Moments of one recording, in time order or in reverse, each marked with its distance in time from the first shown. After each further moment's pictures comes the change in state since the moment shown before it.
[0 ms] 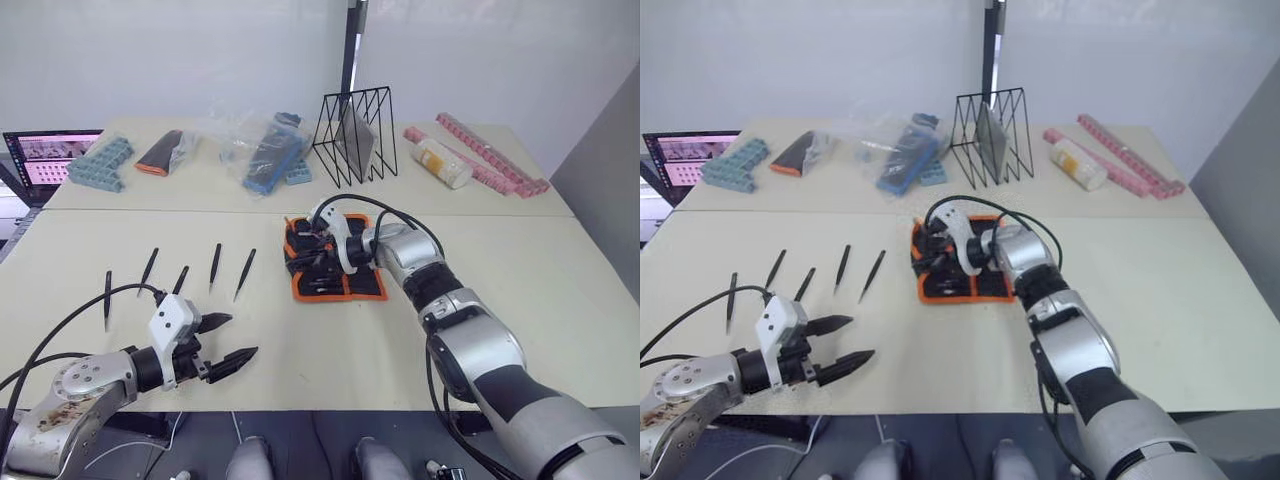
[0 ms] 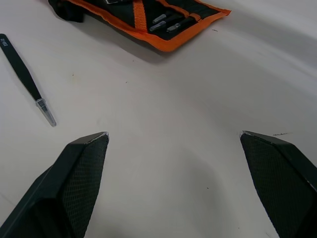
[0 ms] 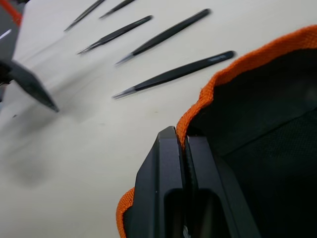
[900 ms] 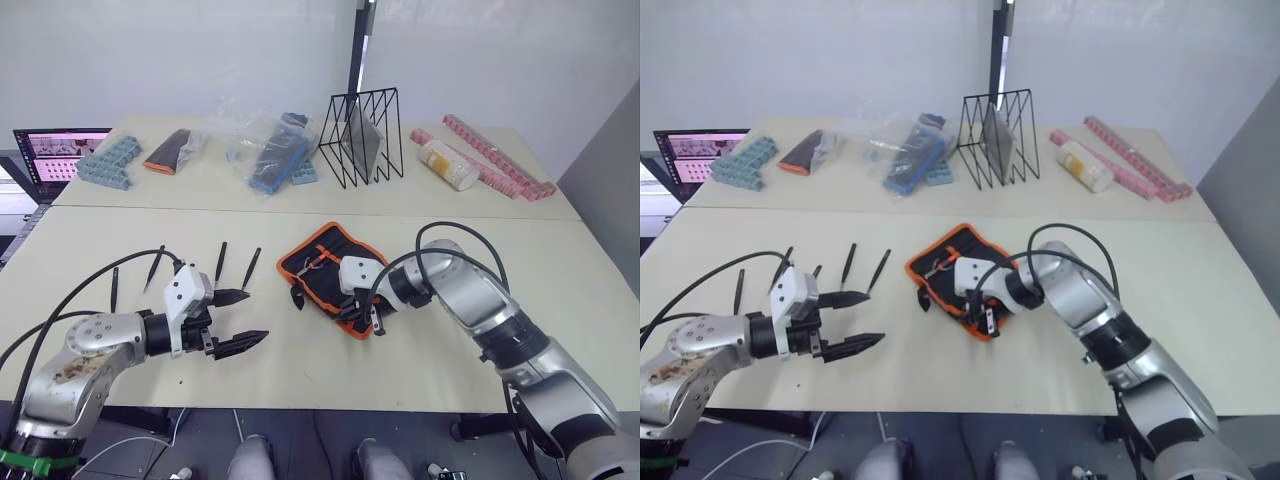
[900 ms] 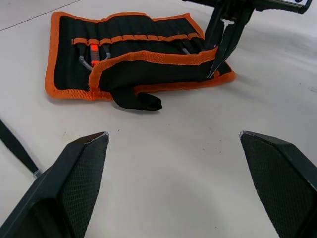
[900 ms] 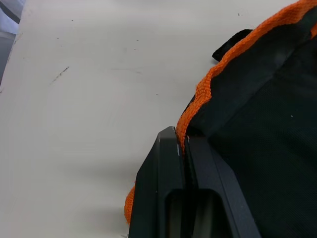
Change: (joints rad) left arm -0.292 0.071 -0.123 0.174 0.047 -0.063 -0.196; right arm 0.352 -0.402 0.241 -0.811 -0.118 0.043 0.146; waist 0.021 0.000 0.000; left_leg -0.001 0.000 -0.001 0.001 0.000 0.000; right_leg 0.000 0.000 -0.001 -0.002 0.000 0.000
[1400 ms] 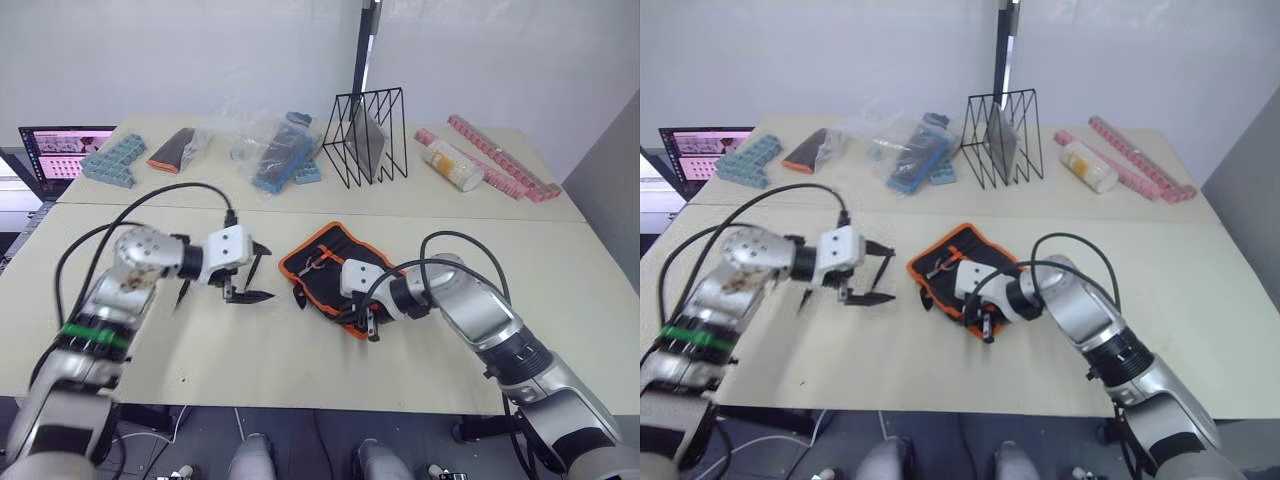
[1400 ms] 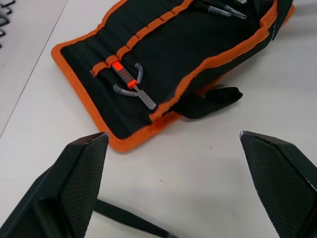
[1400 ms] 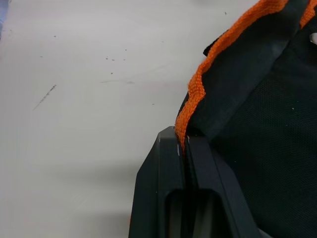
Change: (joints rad) left arm -0.668 -0.106 -0.349 0.704 0.413 -0.526 -0.259; right arm 0.049 0.008 -0.032 -0.066 0.031 0.097 -0.113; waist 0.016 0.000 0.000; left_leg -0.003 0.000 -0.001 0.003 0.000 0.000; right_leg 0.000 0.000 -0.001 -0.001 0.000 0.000
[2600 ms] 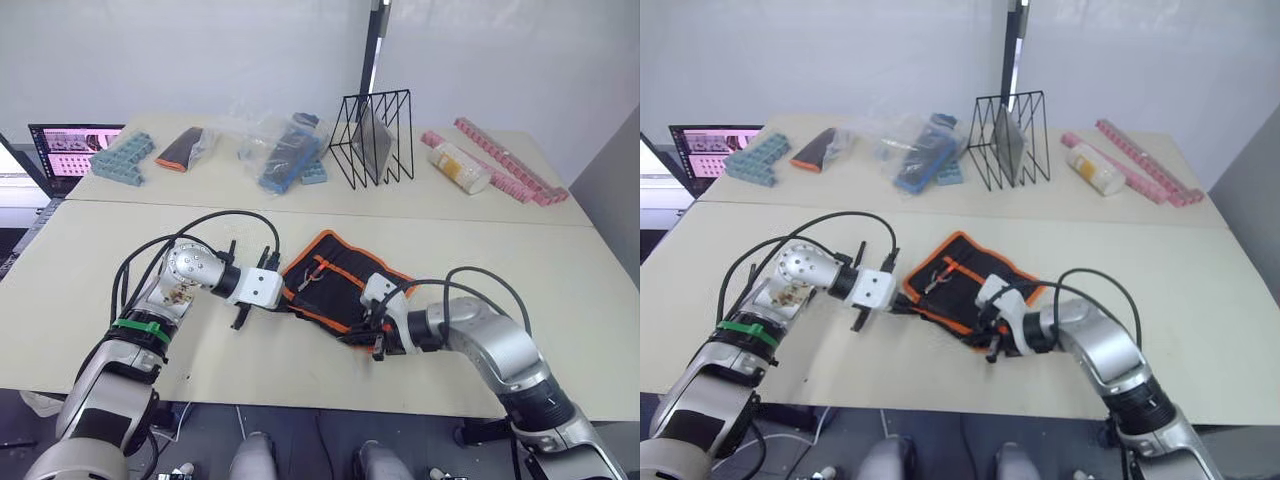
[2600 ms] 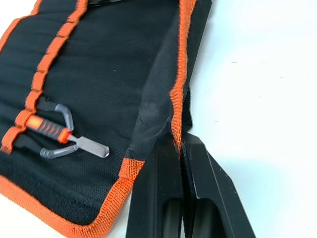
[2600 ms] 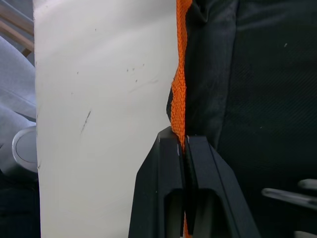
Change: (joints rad) left arm 0.051 -0.104 -0.076 0.108 0.157 -0.371 -0.115; right arm 0.294 0.025 -0.186 -0.209 0.258 0.286 -0.208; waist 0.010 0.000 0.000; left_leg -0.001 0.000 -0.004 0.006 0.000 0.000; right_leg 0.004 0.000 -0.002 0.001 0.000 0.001
